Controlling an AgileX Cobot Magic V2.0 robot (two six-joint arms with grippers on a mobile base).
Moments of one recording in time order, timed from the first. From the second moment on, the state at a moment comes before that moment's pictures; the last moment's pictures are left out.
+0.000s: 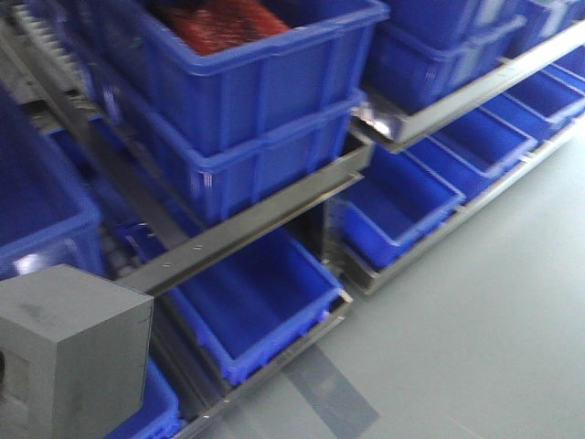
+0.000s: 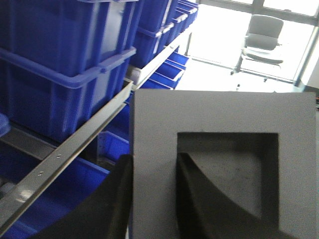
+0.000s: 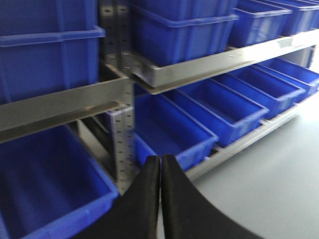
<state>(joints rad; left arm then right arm) -0.61 0.23 -0.36 0.19 0.39 -0.37 0.00 -0.02 0.03 -0.04 0.21 0.00</state>
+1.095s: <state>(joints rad) -0.61 0.23 -0.36 0.19 0.39 -0.37 0.00 -0.02 0.03 -0.04 0.21 0.00</state>
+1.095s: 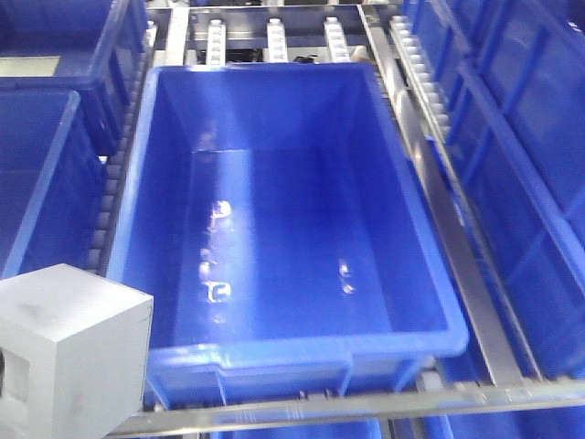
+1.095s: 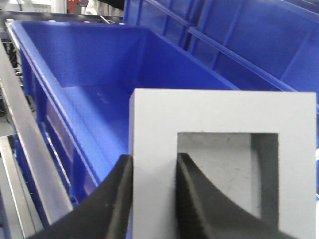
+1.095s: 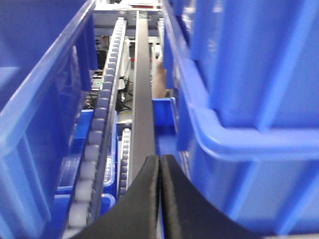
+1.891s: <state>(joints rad) -0.61 0.23 -0.36 0.19 0.39 -0.37 0.00 -0.02 0.03 -0.04 0.21 0.00</state>
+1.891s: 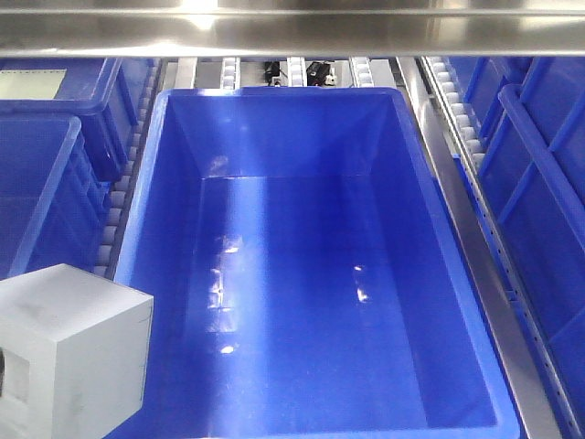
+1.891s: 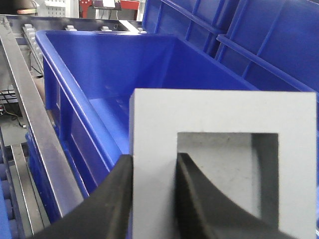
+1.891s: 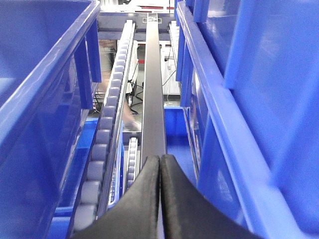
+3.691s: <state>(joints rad) -0.61 0.42 -0.42 0.17 0.25 -0.37 0.00 -0.02 0.03 -0.04 0.21 0.00</state>
